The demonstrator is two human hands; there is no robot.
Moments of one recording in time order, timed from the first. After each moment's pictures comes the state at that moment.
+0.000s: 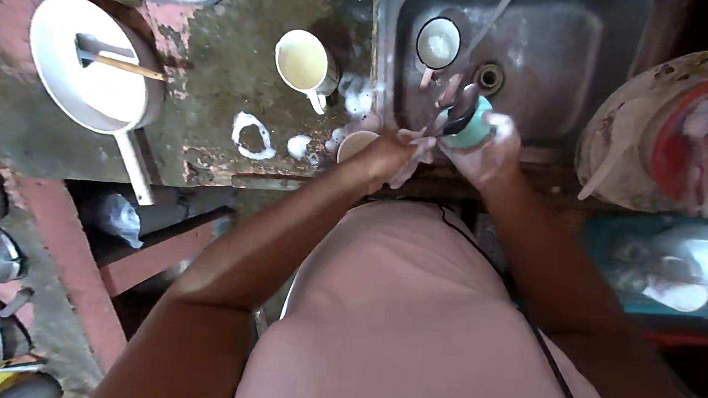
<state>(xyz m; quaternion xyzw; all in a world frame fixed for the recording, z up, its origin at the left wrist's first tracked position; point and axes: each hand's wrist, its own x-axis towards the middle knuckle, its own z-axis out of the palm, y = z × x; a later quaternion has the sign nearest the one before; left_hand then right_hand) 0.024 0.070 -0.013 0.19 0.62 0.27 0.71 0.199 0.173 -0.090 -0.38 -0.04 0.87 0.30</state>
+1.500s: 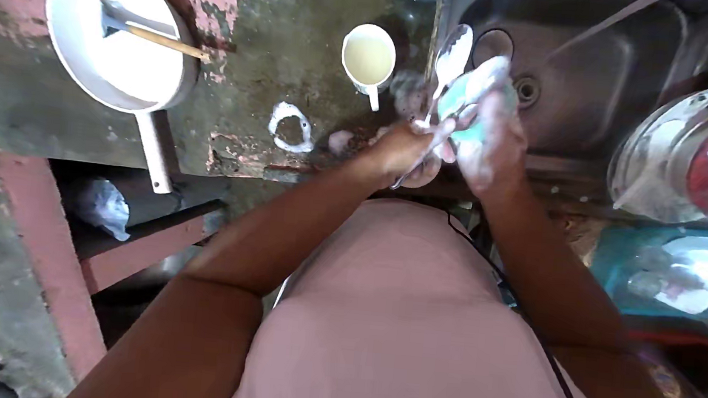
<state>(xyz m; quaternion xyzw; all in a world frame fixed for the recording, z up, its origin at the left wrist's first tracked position) -0.055 0.021 0.004 0.20 0.62 0.33 0.68 0.088 0.103 -0.024 -0.38 -0.47 0.72 0.36</state>
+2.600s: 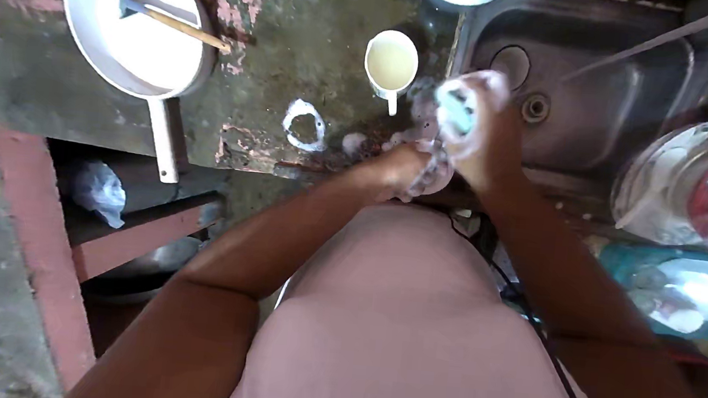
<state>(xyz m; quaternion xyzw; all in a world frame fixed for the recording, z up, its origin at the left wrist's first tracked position) -0.080 -0.009 -0.001 0.14 0.56 0.30 0.76 0.044 0.108 -0.001 -0.32 -0.90 0.26 0.16</state>
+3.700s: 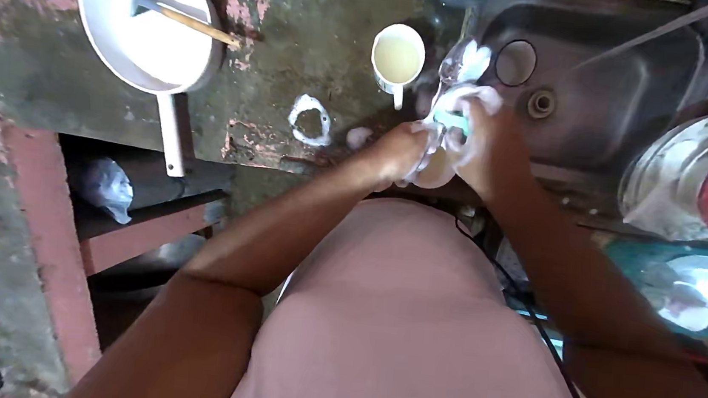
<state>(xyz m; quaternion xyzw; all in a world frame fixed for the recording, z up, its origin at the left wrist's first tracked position) -0.084 -0.013 0.017 0.17 0.62 0.33 0.70 0.058 0.096 0.015 -0.33 -0.90 0.27 0.03</state>
